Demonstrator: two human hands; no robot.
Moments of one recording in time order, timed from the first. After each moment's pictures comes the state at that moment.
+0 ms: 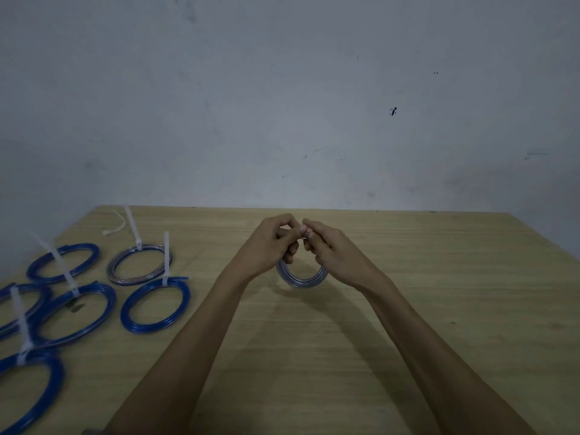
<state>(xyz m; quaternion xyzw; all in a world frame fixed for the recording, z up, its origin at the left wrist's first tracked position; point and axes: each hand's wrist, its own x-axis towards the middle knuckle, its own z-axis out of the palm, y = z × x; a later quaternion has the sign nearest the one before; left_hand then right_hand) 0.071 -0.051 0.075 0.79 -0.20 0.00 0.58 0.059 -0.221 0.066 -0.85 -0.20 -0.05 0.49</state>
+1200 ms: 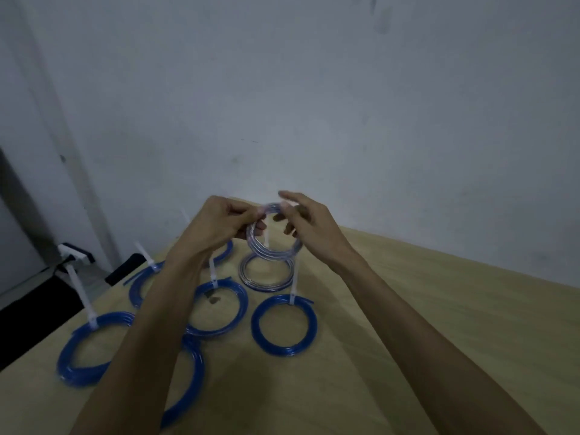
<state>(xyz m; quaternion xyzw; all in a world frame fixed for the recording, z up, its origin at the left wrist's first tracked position) 0.054 0.227 0.120 0.79 0.05 0.15 0.60 0.131 0.050 0.105 -0.76 -0.35 0.01 0.55</state>
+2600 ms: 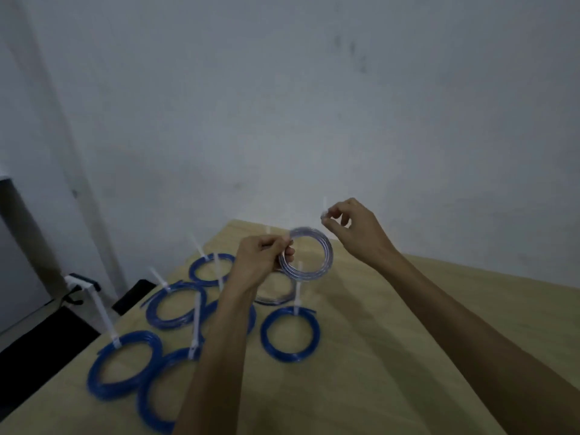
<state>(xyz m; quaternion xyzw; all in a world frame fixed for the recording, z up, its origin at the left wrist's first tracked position) 0.050 0.178 0.101 0.69 0.09 0.18 0.70 0.146 -0.006 0.132 -0.84 -0.31 -0.14 0.42</state>
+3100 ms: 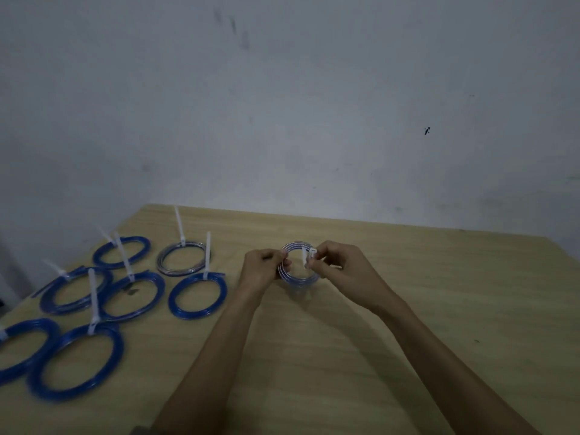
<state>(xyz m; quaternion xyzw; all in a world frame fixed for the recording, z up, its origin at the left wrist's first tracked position) 0.064 0.000 0.024 0.69 0.09 0.07 0.72 0.027 -0.191 0.075 -0.81 -0.26 -0.04 0.53</state>
